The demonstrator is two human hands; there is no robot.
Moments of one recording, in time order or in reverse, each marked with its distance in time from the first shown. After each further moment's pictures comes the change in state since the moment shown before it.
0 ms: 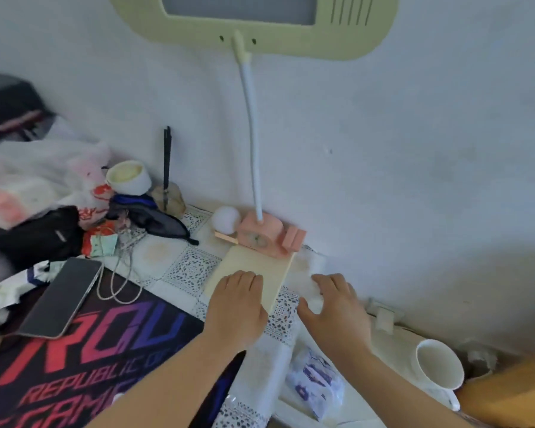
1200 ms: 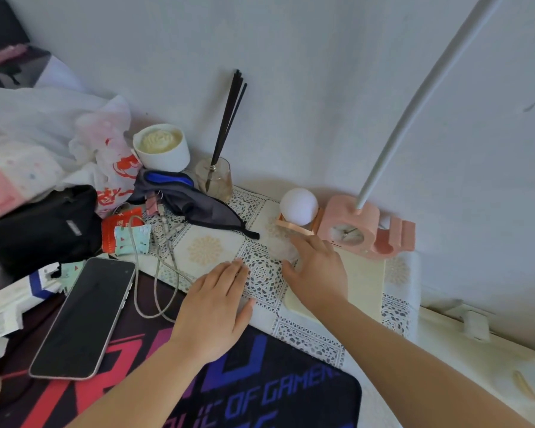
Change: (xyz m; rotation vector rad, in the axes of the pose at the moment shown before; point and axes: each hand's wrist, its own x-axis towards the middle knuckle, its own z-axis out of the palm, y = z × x) left_hand -0.007 -0.213 0.083 -0.045 -0.018 0.063; right_hand 0.089 -0.130 0.171 -0.042 -0.042 -0.106
